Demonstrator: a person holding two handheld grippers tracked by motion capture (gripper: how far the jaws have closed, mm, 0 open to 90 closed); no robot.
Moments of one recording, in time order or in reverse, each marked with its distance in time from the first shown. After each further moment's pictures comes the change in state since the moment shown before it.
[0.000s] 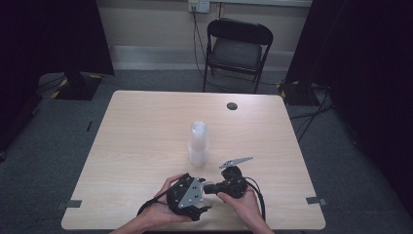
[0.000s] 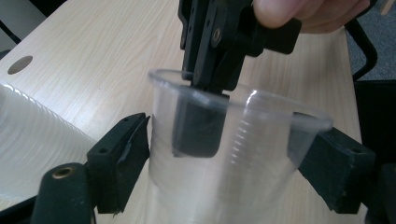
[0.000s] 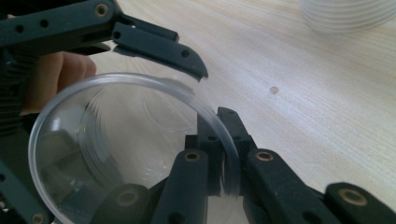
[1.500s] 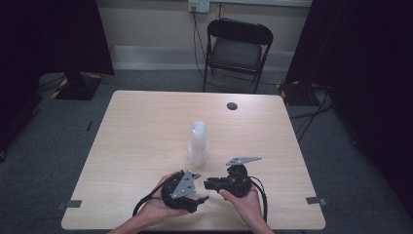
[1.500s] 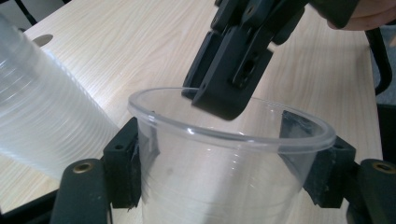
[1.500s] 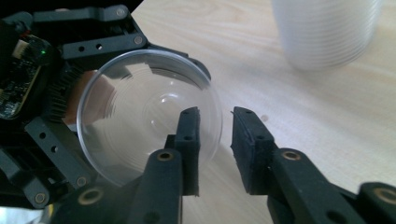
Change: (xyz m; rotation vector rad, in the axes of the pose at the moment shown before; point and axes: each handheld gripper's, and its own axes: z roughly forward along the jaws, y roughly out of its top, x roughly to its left) left arm 0.018 -0.012 -0.006 -0.030 0.035 -0.139; right arm 0.003 0.001 -0.016 -0.139 -0.015 0.008
